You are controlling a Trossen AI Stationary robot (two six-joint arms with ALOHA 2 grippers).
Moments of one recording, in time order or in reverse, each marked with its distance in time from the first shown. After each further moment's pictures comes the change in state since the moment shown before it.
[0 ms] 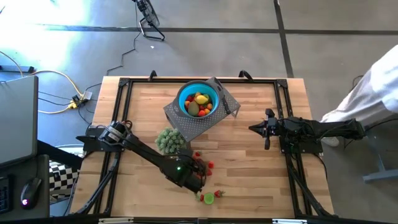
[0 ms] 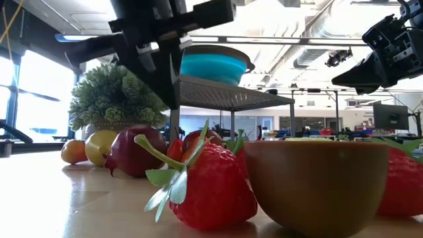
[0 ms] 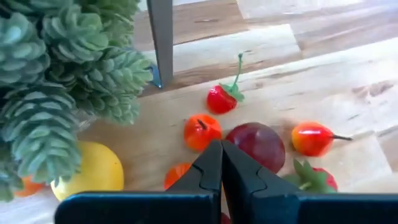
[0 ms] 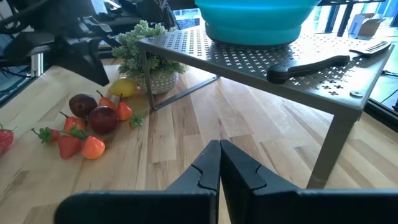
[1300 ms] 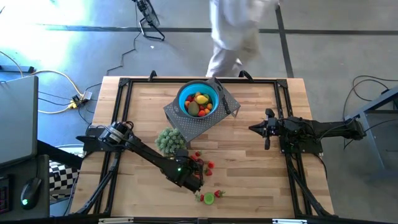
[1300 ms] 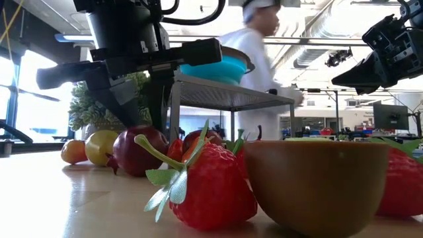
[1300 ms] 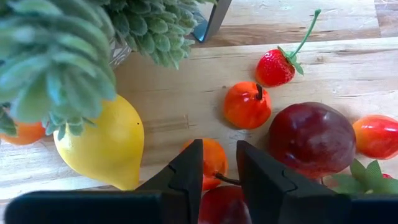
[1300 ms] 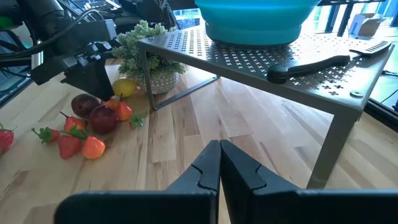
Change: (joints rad) left arm 0.002 0.017 -0.093 0.056 0.118 -0.184; right arm 0.000 0.000 0.000 0.000 0.000 0.000
